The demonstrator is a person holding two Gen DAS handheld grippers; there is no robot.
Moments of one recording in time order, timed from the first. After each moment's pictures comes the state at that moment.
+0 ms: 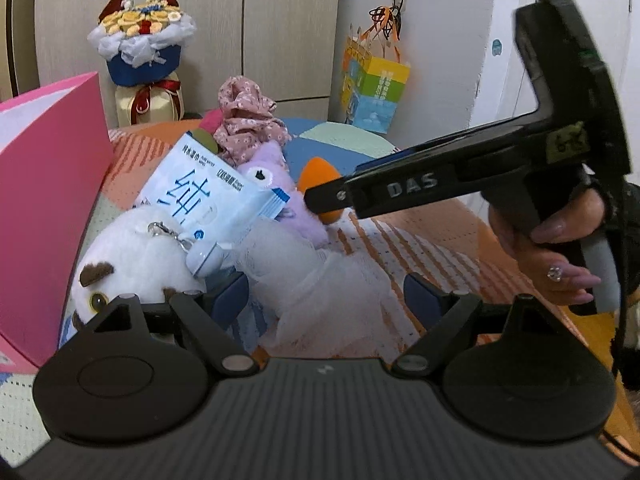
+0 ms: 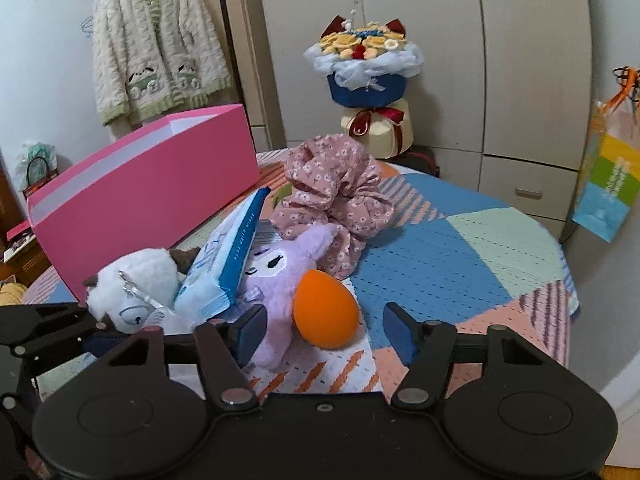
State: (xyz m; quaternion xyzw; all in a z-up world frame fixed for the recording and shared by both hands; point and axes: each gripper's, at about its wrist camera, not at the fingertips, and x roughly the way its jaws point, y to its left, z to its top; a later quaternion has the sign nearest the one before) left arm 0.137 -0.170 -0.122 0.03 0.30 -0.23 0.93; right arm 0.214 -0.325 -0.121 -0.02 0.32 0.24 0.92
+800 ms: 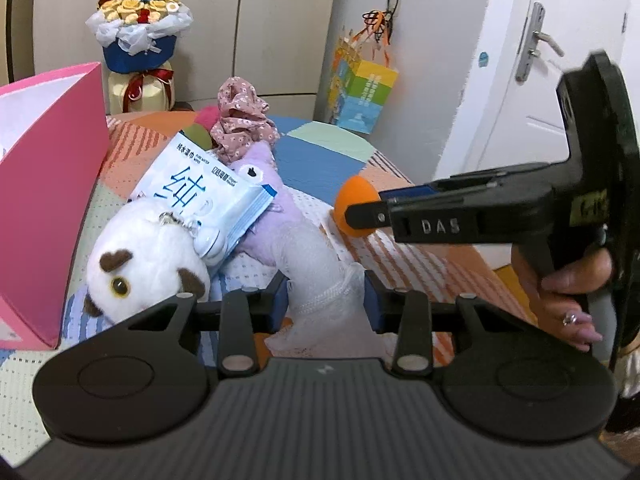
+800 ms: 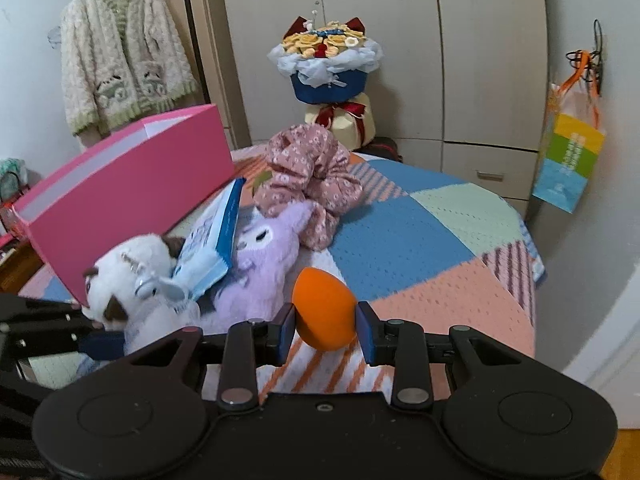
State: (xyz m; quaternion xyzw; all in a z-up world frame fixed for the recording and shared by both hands) left arm 0.125 -0.153 -0.106 -0.01 0.32 -0.26 0.91; right arm 0.164 -0.330 -0.115 -0.01 0.33 0.16 0.93
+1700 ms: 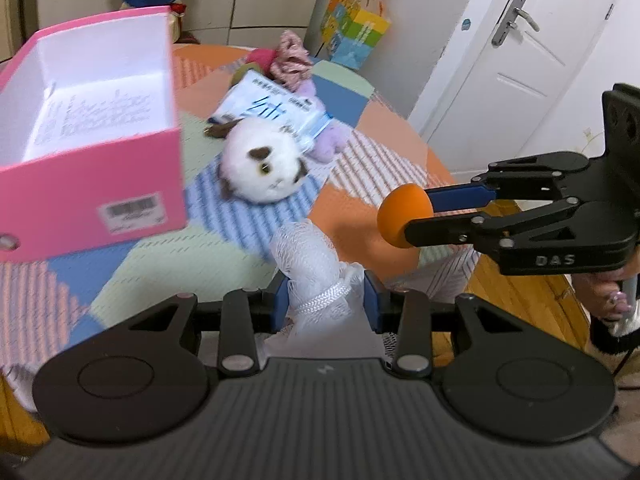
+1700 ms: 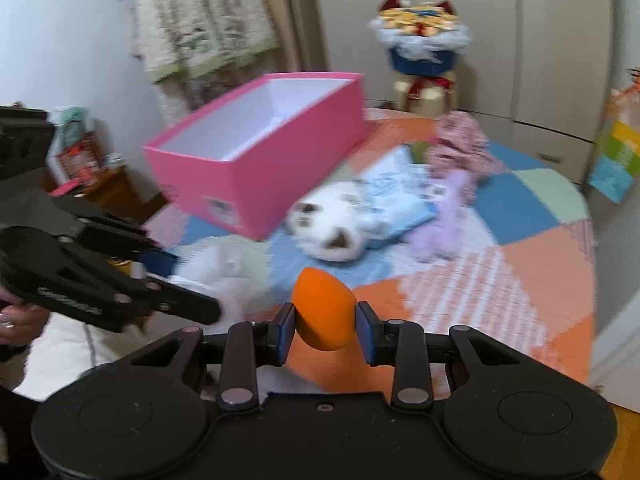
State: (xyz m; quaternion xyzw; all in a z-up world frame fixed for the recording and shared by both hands) left arm 0.071 -0.019 -0.056 -0.01 0.44 -0.30 0.85; right arm 0.057 -0.228 -0.049 -0.03 0.39 0.27 0.88
